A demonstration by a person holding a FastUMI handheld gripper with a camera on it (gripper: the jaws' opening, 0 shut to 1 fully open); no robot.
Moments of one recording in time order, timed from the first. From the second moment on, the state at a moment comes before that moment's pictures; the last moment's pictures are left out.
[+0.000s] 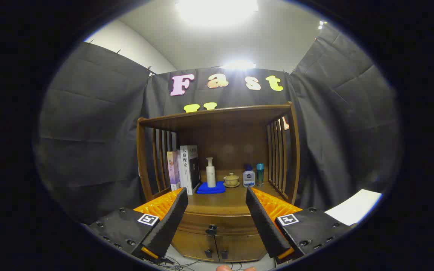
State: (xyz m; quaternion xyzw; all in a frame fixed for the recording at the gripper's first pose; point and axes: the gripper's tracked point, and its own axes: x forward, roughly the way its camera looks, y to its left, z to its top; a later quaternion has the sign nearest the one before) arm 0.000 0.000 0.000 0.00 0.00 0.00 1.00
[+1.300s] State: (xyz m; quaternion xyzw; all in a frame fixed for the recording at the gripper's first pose) arm 0.072 -0.006 -0.067 0.00 0.02 -0.01 1.00
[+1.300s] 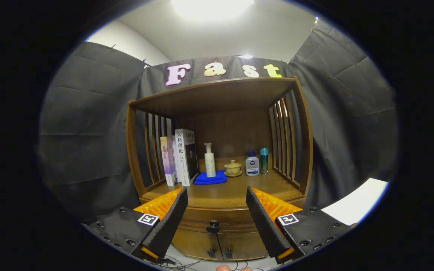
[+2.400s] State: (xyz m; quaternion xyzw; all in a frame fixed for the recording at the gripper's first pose) arm 0.180 0.008 -0.262 -0.03 0.16 -0.02 0.99
